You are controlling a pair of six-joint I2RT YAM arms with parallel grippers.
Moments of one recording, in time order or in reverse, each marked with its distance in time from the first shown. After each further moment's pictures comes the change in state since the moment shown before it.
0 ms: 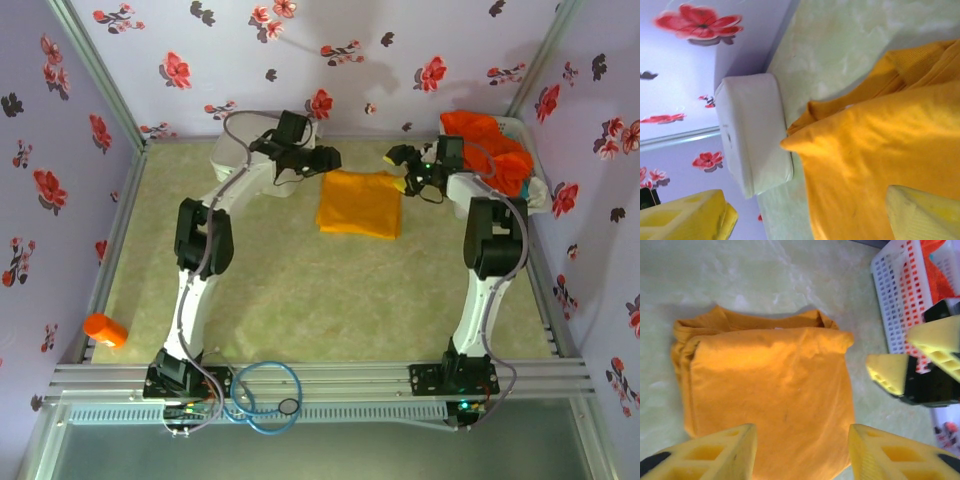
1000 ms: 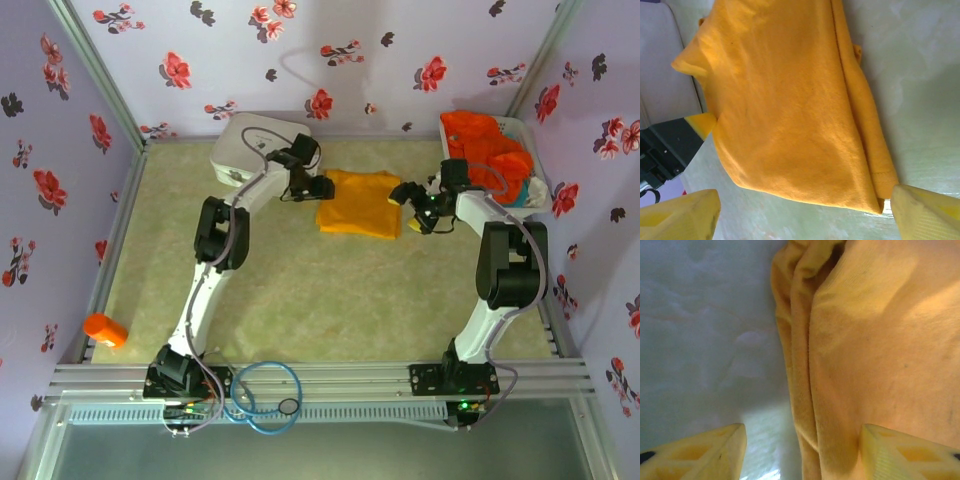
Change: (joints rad) left arm -0.018 0.241 0.114 -0.192 -0.169 0.120; right arm 0.000 -0.246 -0.262 -0.350 0.162 -0.281
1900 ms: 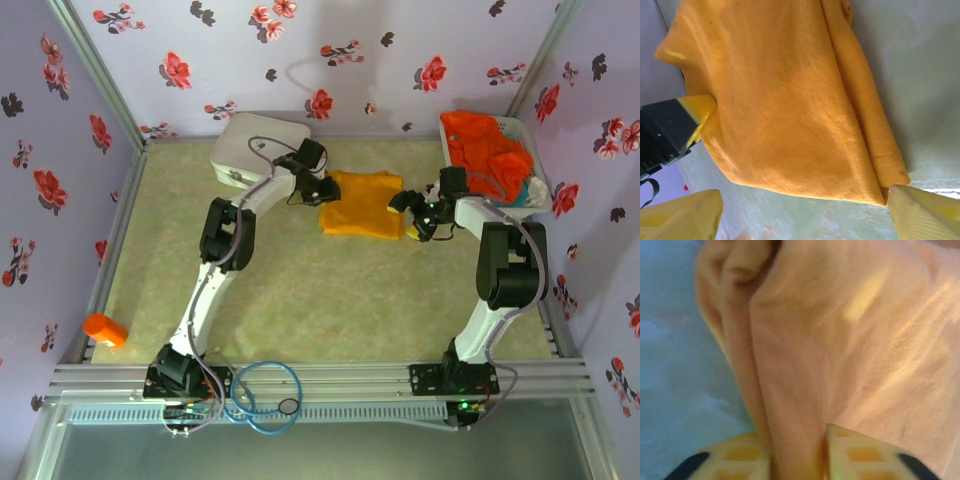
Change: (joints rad) left arm -0.027 0.032 0.001 0.085 0.128 -0.166; right arm -0.003 -0.004 -0.071 0.044 -0.035 0.012
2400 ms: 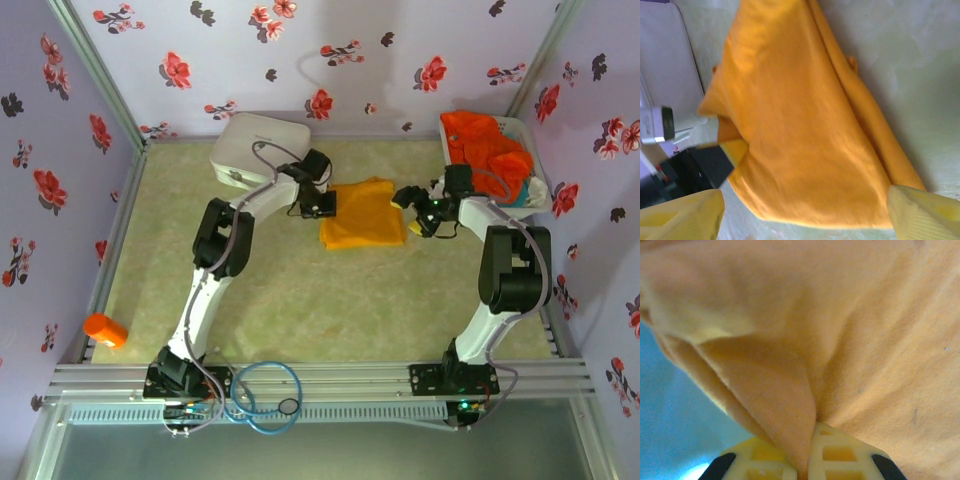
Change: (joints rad) left arm -0.063 -0.189 -0.286 -0.025 -0.101 0.067; right arm -0.019 -0.034 0.000 0.017 -0.010 0.000
